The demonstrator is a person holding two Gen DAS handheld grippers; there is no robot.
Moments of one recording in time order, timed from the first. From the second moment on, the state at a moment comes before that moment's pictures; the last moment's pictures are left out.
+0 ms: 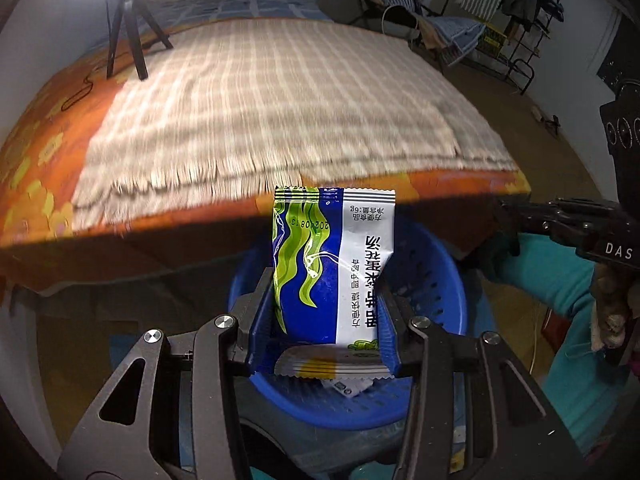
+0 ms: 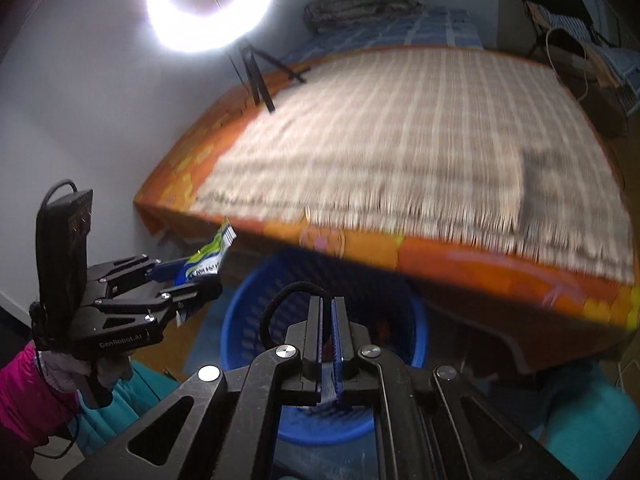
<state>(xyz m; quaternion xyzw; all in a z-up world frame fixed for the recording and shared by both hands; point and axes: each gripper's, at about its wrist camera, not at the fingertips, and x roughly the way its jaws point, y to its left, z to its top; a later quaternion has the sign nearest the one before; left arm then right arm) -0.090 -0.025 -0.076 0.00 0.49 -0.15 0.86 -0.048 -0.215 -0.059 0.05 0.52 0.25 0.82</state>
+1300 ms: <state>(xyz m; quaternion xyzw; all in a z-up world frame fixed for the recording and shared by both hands) -0.098 -0.046 -0.143 0.04 0.53 -0.14 0.83 -0.072 -0.188 -0.128 -0.01 0.56 0.24 0.80</state>
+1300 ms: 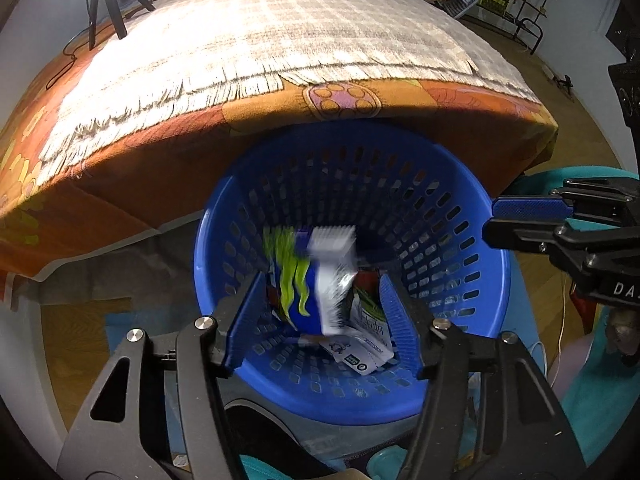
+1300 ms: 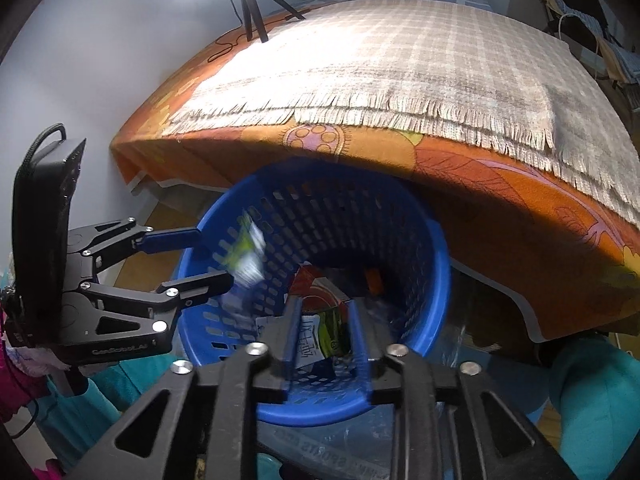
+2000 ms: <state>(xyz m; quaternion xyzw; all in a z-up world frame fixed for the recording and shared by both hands) -0.094 -0.040 -0.139 0.03 0.53 -0.12 0.84 -0.072 -0.196 -0.124 -0.02 0.55 0.21 0.81</state>
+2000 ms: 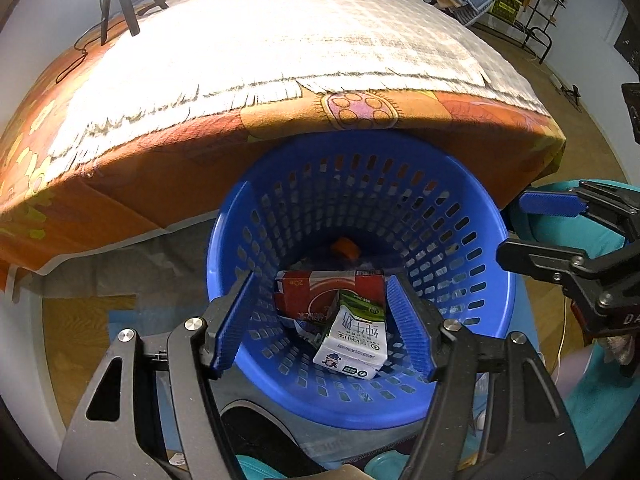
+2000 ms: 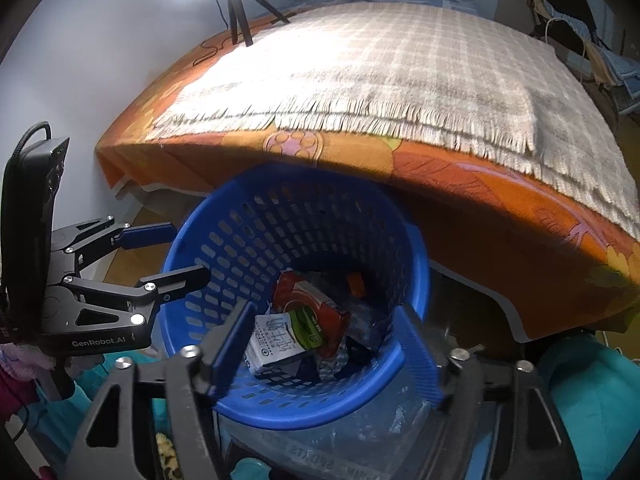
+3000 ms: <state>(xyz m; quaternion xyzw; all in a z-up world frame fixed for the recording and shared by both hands) -0.076 -0.040 -0.096 0.01 0.49 -0.12 0.86 -0.046 -0.211 -0.064 -0.01 0.48 0.14 0.86</state>
